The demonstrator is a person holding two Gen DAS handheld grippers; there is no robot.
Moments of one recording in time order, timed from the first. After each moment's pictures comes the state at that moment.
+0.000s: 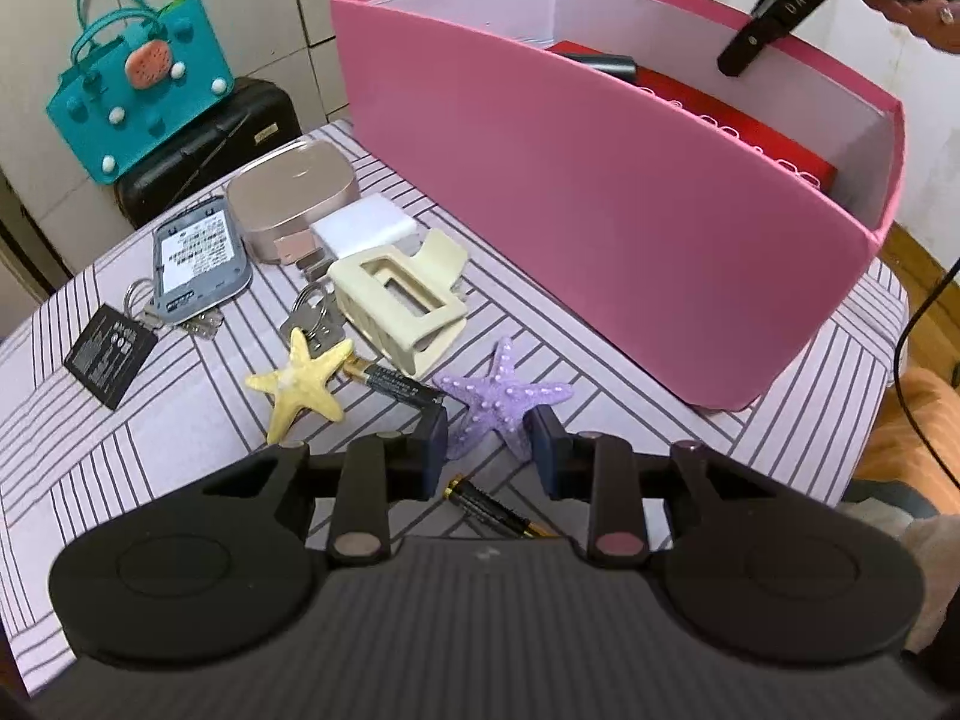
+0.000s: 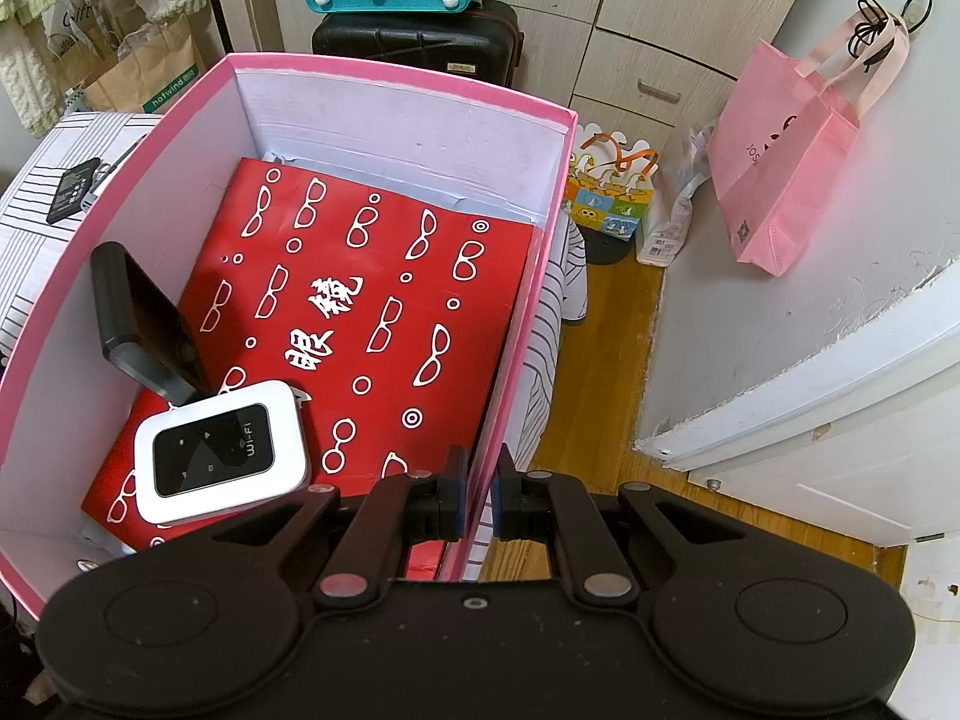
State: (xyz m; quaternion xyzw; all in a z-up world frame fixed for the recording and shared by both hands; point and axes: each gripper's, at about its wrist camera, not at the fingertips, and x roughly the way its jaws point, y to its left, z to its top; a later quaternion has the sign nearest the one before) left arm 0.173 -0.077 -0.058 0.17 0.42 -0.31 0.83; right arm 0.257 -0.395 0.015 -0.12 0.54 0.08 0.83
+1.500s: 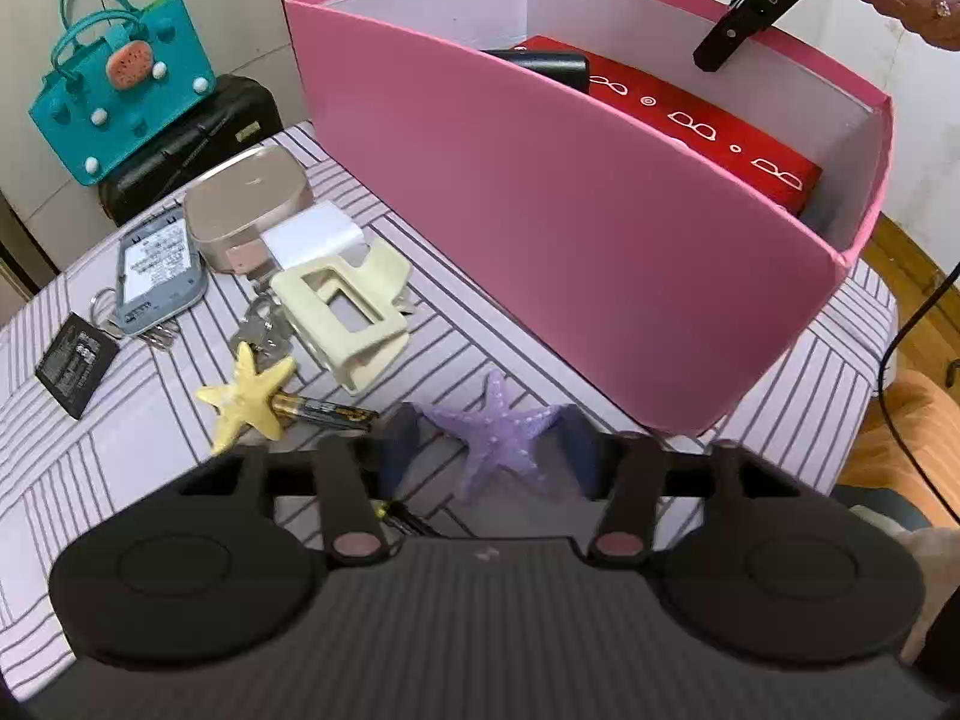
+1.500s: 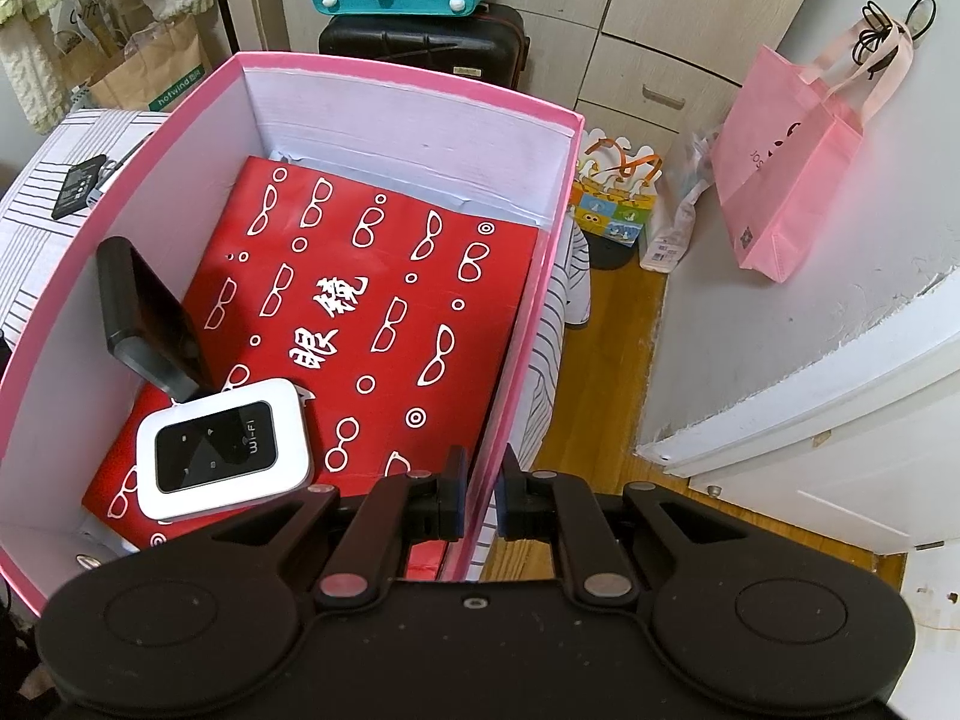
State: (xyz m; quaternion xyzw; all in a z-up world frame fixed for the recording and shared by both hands) left arm 0.167 -0.098 -0.060 0.17 0.43 -0.32 0.83; right arm 0.254 -0.393 0.015 -0.12 0.54 0.09 0.83
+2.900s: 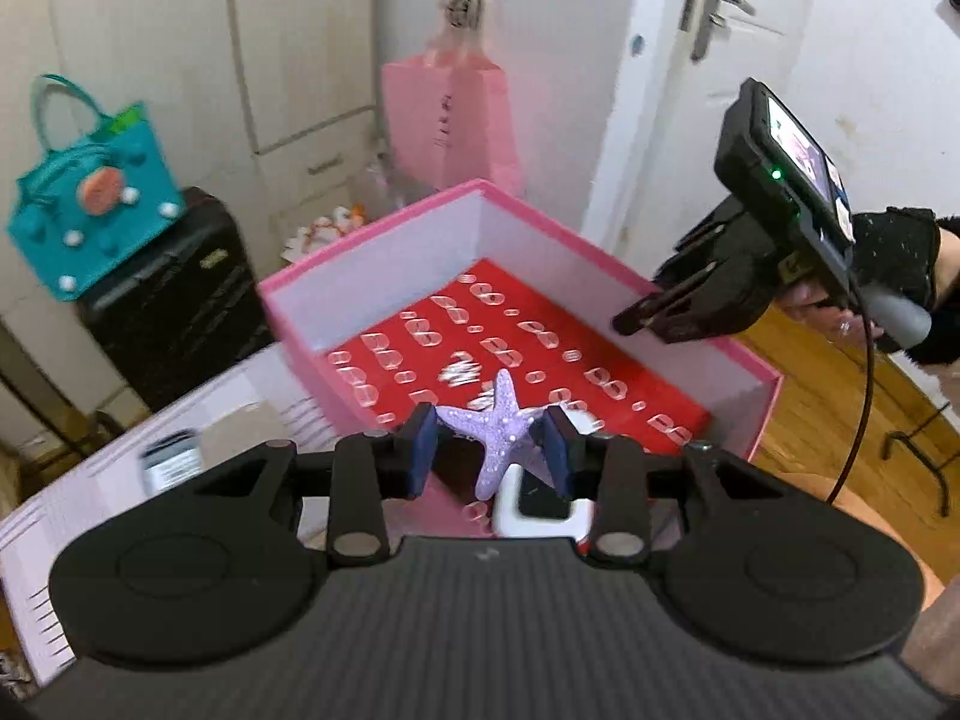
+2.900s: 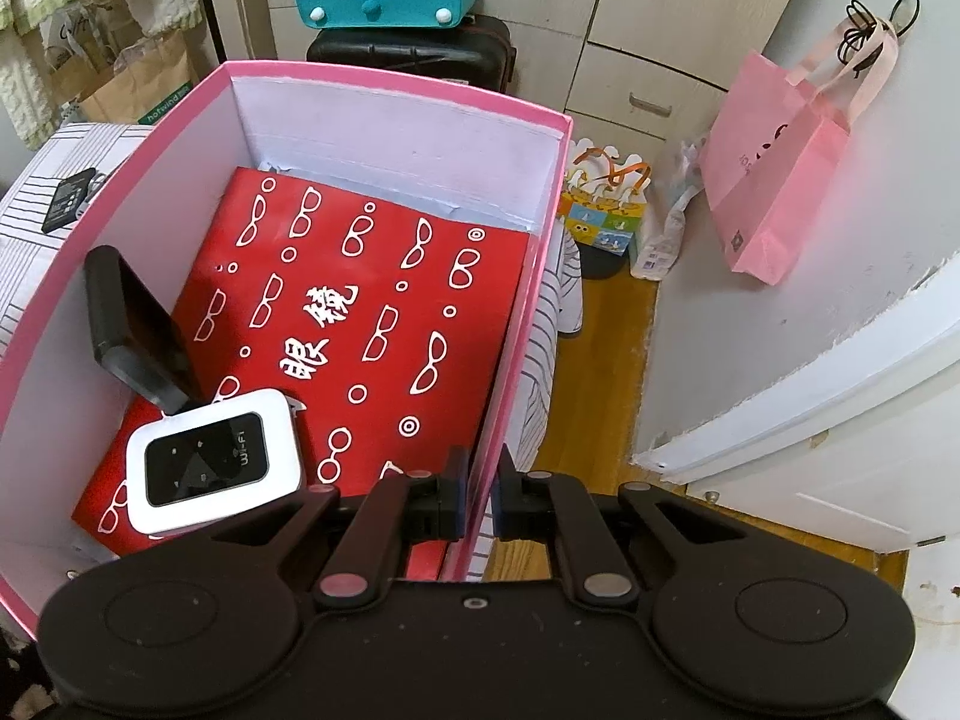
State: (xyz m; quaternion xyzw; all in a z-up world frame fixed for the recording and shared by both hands) left arm 0.218 -0.143 0.080 0.12 0.39 -0.38 0.83; right arm 0.253 -0.395 0.011 -0.12 0.53 0.08 0.84
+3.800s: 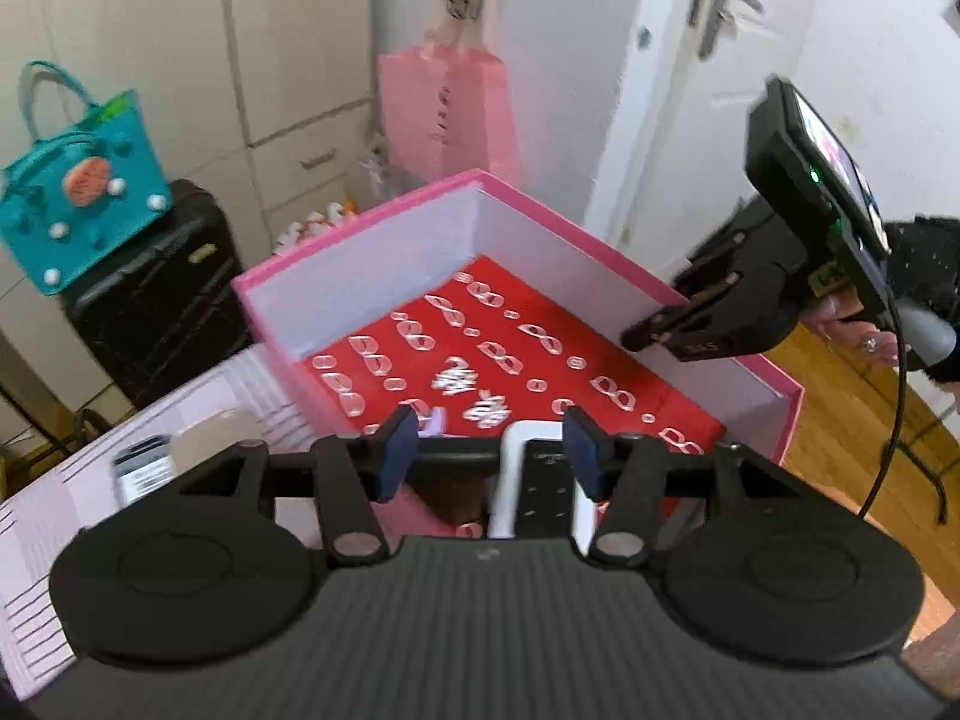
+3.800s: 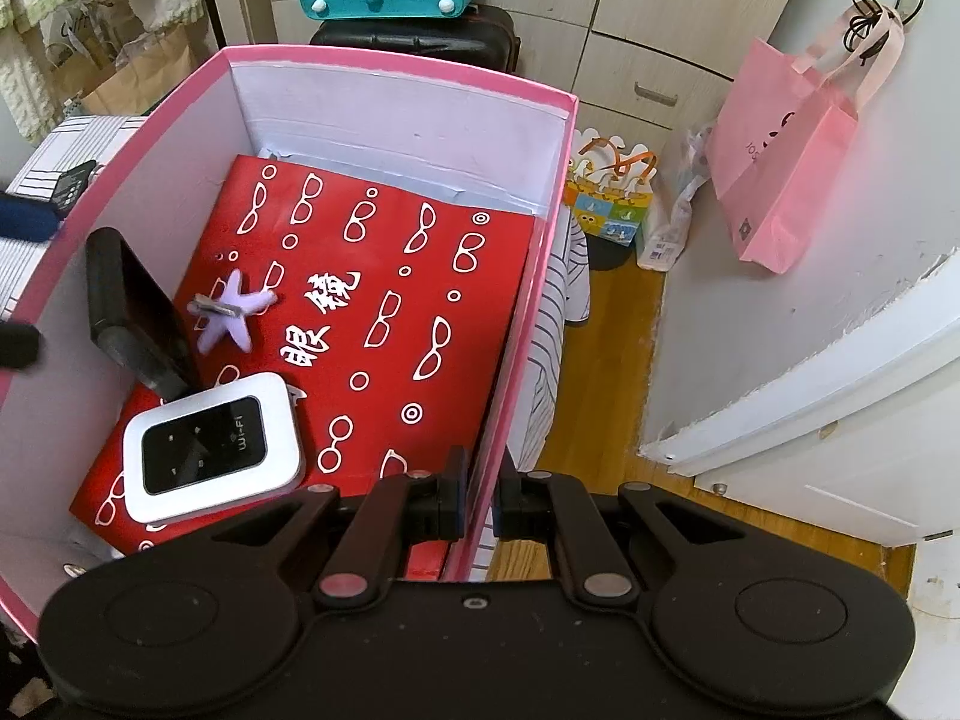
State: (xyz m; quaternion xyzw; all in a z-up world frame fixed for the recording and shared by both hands) left arm 0.226 -0.141 0.063 0.10 0.38 -0.37 0.84; right arm 0.253 -0.399 0.006 -0.11 0.53 0.08 0.83
